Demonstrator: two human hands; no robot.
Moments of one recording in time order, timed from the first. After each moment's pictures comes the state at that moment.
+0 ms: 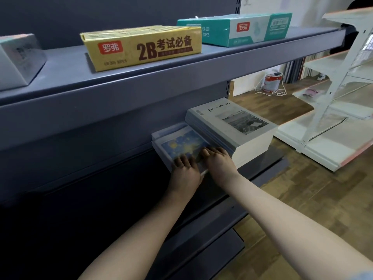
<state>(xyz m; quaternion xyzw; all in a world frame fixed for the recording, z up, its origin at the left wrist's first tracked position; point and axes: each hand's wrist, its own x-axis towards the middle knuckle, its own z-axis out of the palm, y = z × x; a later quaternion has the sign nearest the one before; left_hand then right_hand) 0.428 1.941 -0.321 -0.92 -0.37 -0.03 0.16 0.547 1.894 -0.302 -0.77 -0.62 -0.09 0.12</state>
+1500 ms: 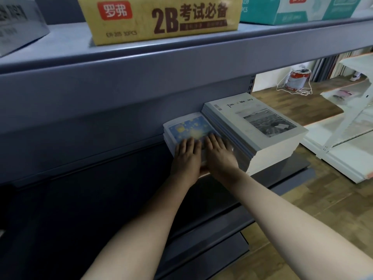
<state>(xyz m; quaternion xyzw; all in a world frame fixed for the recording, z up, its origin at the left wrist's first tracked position) 0.435 1.997 -0.323 -0.92 -0.38 -0.08 0.02 0.540 1.941 -0.308 -0.79 -0.60 0.00 0.05</state>
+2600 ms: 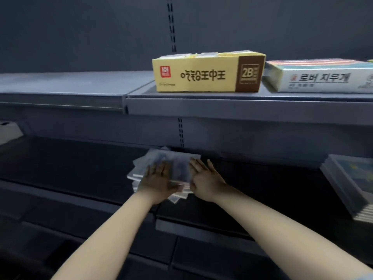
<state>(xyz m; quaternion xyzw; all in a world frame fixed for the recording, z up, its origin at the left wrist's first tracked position) -0.069 1.924 -0.274 -0.69 -0.72 0.03 -0.02 0.106 1.956 -0.265 -0.45 -0.89 0.02 0.03</state>
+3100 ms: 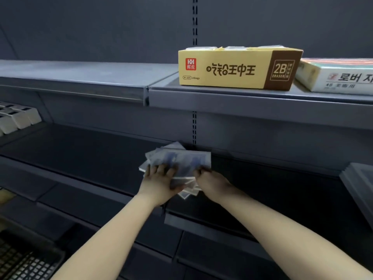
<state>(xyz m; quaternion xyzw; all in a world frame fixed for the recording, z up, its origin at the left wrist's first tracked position) -0.089 1.900 -0.282 -0.68 -0.73 0.00 0.04 0.085 1.959 -0.279 -0.40 -0.91 -0.05 -0.01</state>
